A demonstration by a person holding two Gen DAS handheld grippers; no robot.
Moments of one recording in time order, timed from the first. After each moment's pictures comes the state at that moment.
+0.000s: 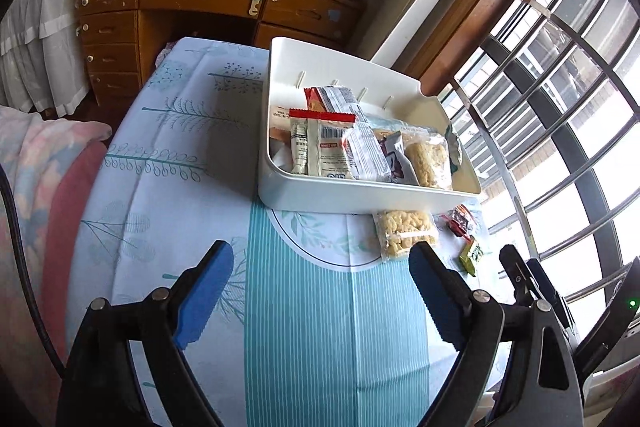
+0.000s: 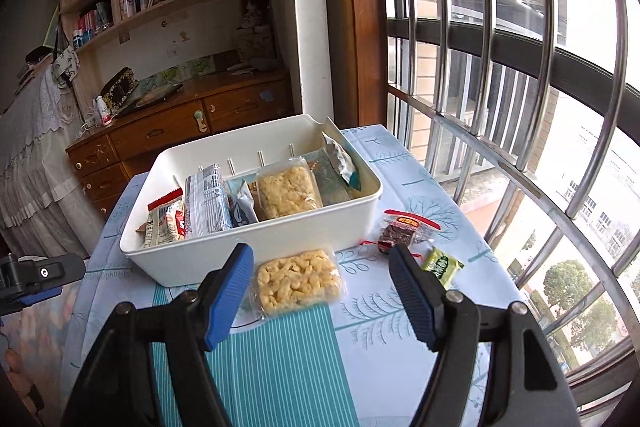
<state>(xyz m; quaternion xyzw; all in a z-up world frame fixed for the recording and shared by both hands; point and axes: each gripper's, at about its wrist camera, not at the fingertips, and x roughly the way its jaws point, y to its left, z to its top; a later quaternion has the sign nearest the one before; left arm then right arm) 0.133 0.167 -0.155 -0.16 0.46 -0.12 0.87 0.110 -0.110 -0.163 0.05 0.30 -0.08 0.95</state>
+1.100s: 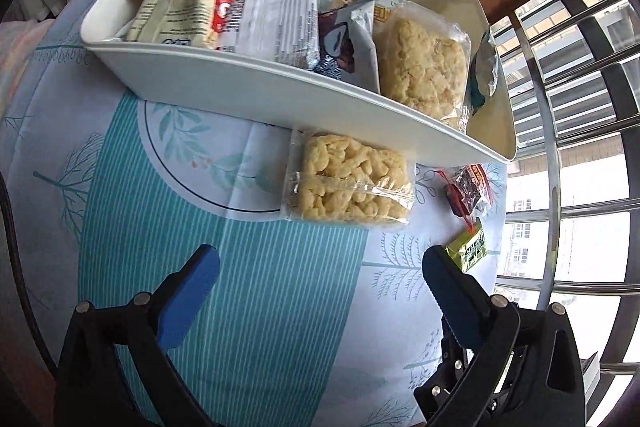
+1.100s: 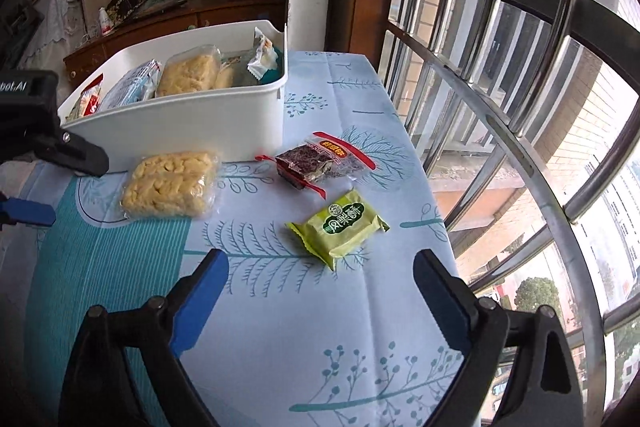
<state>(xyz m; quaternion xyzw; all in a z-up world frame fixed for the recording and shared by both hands) 0.195 0.008 -0.235 -0.20 0.62 -0.02 0.76 0.130 -0.218 -0.239 -0.05 0.41 -0.03 0.91</state>
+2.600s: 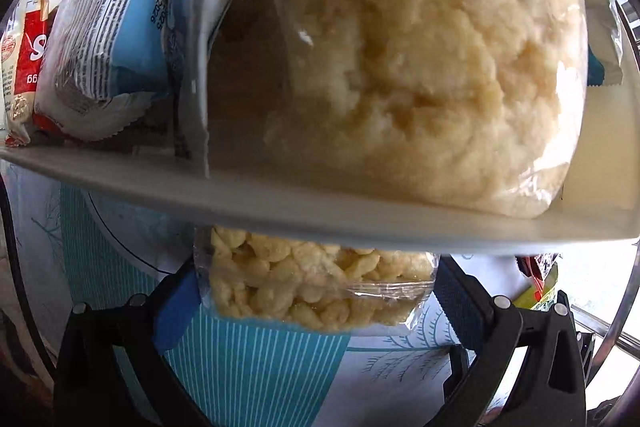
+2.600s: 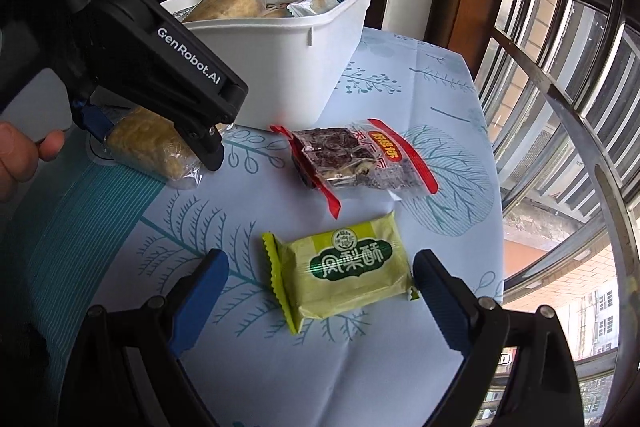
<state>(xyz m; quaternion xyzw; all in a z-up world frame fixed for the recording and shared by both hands) 0.320 -0.101 -0.313 -0.09 0.70 0.07 0.70 0.190 -0.250 -0.287 -0.12 0.42 0.16 0.89</state>
